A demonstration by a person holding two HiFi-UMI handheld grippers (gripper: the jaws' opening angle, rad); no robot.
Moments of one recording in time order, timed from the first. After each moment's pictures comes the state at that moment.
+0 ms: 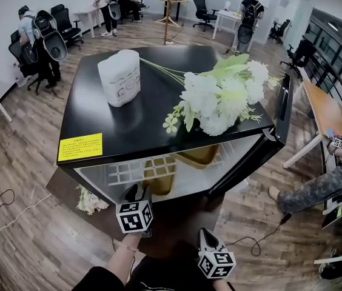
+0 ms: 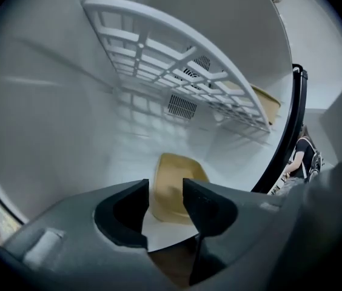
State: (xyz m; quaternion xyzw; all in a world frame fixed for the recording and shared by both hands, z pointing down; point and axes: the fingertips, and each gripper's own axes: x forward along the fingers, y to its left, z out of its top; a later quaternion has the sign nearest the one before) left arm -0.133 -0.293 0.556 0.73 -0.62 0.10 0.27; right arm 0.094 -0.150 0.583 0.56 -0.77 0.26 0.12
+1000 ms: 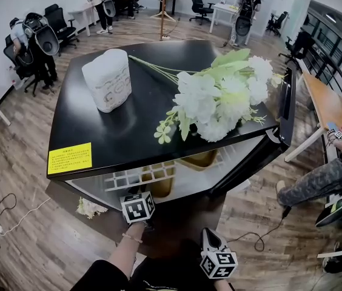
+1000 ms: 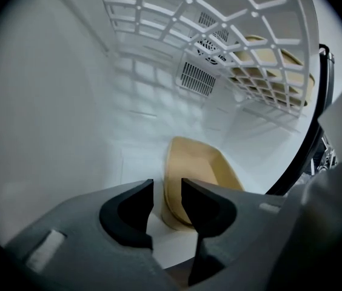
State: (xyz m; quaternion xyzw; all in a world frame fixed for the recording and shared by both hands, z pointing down) left arm -0.135 -0.328 0.605 0.69 -0.63 0.14 0.32; right arm 0.101 -0.159 0.593 0.58 -0.76 0.27 0.12
